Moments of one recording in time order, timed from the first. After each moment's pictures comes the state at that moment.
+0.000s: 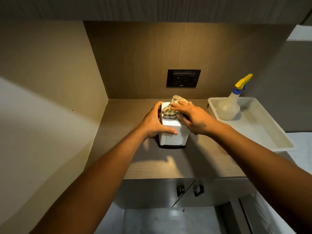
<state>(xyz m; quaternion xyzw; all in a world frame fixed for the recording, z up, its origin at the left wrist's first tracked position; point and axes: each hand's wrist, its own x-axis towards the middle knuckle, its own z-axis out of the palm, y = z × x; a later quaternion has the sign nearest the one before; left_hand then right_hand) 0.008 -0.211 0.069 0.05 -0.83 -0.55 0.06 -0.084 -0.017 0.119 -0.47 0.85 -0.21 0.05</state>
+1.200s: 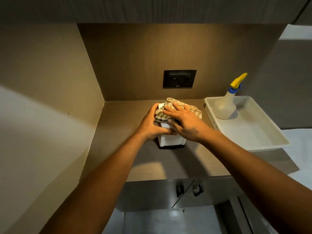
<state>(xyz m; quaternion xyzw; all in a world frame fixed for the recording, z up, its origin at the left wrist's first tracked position) 0.010 -0.207 0.057 0.05 -0.81 -0.57 0.08 -0.057 -0.026 0.113 -0.49 0.85 -0.20 0.01</state>
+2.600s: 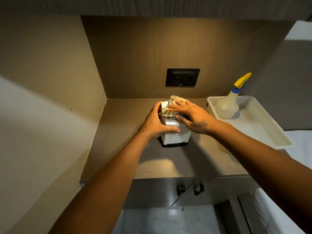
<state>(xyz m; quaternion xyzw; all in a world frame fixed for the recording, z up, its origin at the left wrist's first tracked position) 0.009 -0.199 0.056 0.07 -0.81 -0.57 0.09 -0.078 -0.017 0.127 -0.50 0.84 -0.20 0.06</state>
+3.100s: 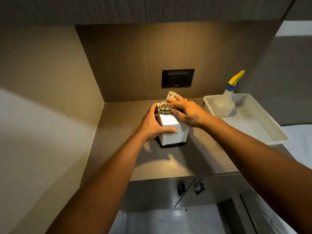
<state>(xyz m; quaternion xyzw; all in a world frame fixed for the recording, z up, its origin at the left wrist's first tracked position) 0.009 -0.200 0.063 0.08 -0.82 -0.55 0.09 -0.085 -0.029 0.131 -0.43 0.87 -0.24 0.08</state>
